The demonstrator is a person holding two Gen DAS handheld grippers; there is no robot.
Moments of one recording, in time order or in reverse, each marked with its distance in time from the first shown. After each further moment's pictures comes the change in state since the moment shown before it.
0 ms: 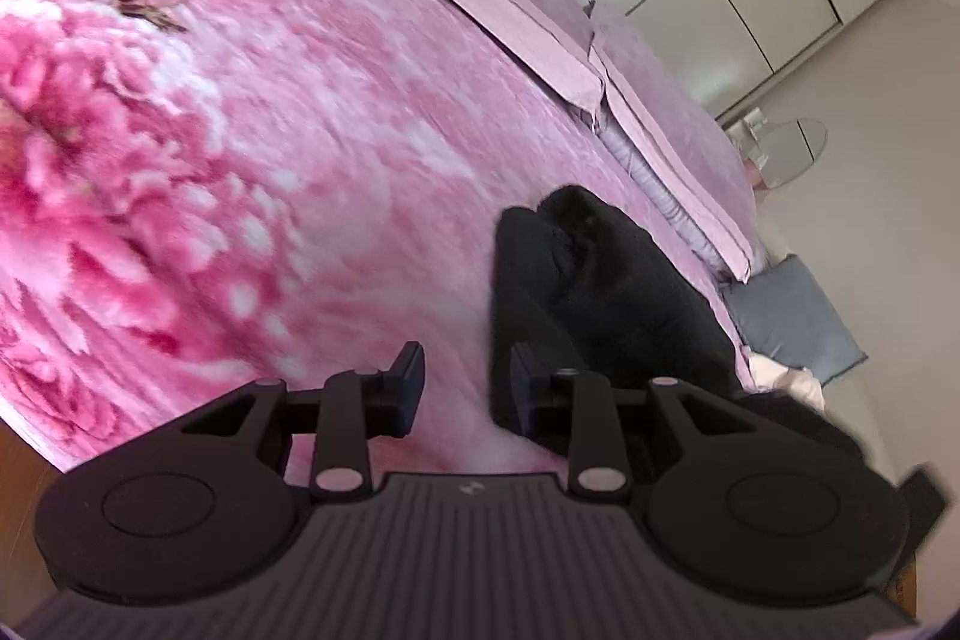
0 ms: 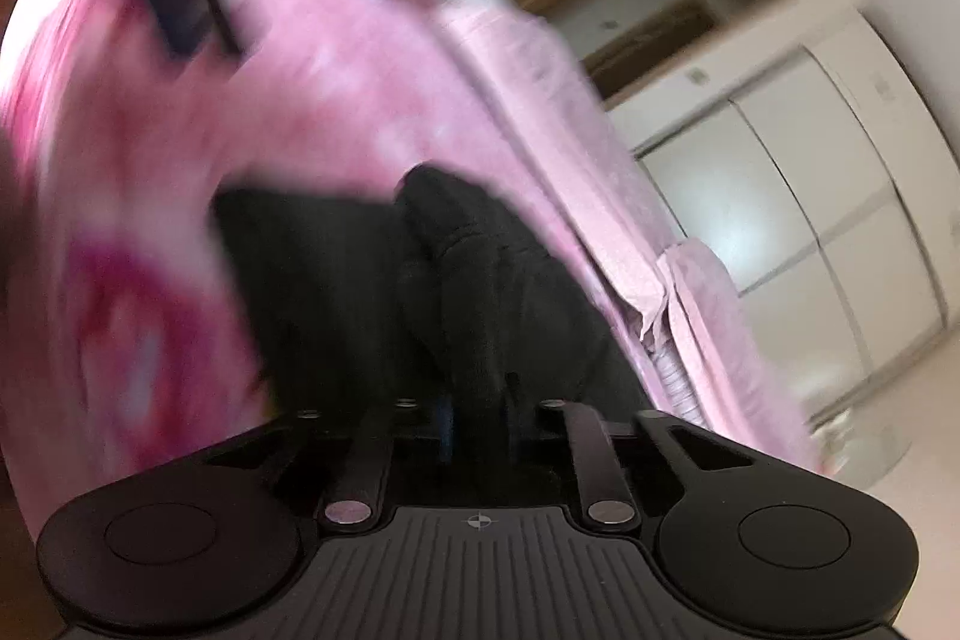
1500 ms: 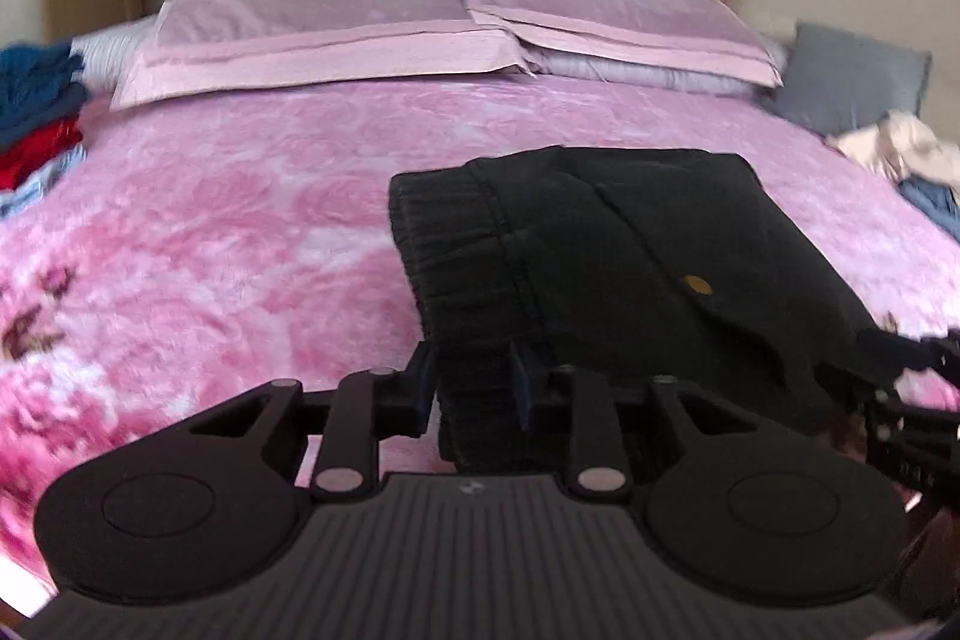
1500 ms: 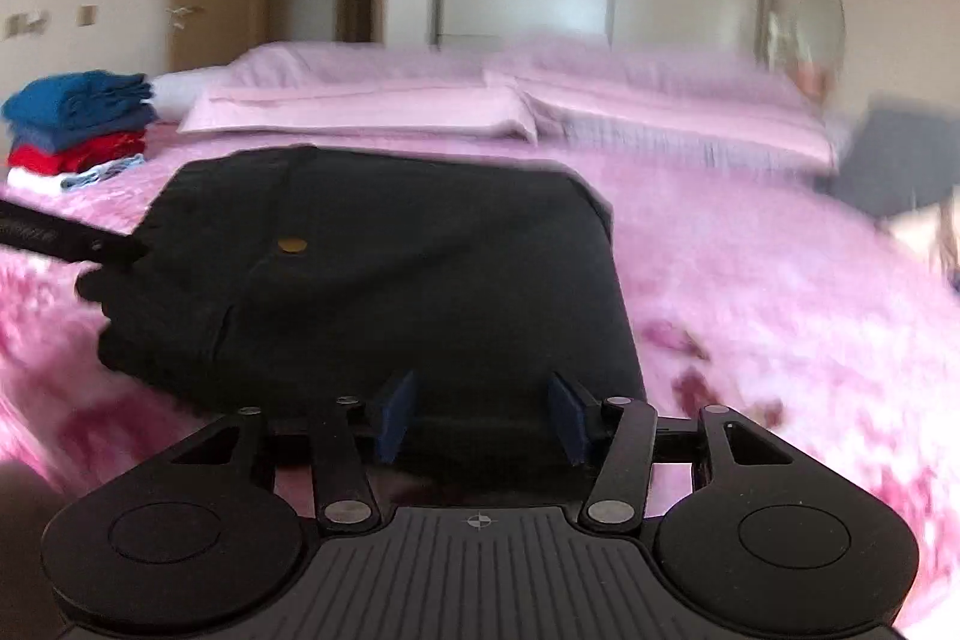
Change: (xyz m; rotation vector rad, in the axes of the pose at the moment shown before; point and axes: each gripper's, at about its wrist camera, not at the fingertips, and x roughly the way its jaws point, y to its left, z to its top) left arm 0.072 -0.102 -0.023 0.688 -0.044 0.218; right arm -0.032 -0.070 -0.083 0.771 0.133 -0.016
